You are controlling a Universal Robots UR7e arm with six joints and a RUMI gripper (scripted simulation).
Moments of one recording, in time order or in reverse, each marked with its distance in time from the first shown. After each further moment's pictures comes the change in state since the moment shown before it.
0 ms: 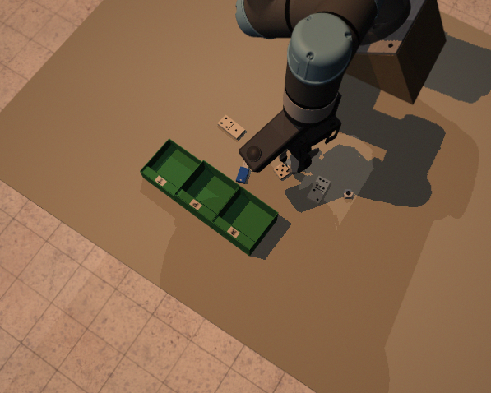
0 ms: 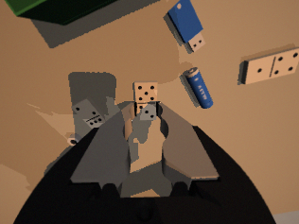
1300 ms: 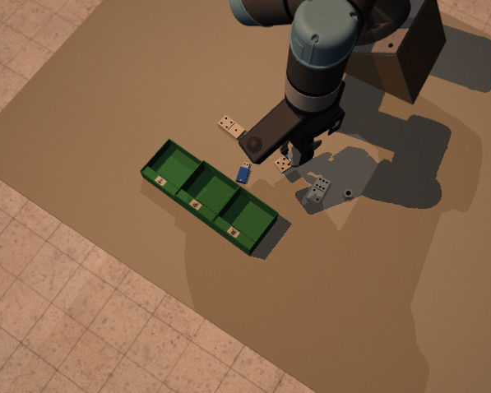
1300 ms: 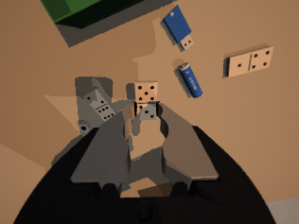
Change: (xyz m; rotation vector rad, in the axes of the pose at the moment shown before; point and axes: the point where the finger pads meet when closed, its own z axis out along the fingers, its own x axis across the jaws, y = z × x) arm 0.000 0.000 -0.031 0.003 -0.002 0.000
